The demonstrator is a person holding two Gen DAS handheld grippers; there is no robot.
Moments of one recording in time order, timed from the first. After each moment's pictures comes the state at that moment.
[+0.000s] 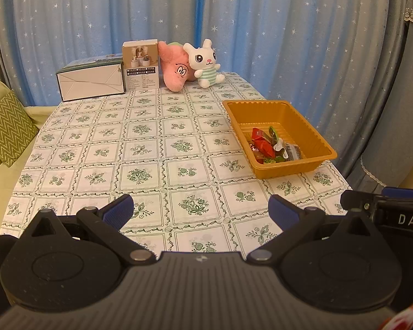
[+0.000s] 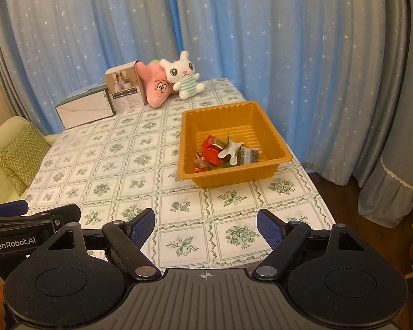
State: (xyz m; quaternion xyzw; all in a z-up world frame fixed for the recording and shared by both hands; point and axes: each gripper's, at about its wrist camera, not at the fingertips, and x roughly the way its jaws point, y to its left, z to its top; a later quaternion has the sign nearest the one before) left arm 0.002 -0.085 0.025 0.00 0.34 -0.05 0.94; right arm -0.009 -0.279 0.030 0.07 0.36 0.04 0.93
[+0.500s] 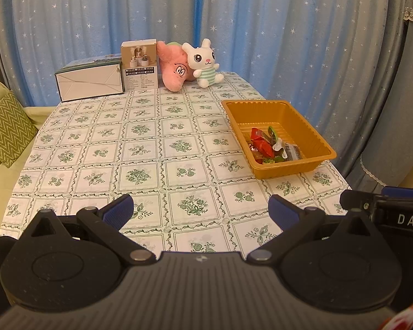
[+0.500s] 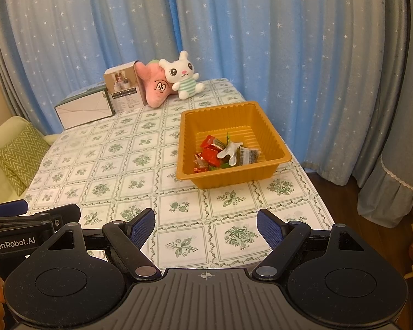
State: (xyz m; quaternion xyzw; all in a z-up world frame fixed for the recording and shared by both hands) left arm 0.003 -0.086 0.025 -0.01 0.34 -0.05 0.94; right arm -0.009 -0.280 0.029 0.07 0.36 0.04 0.93
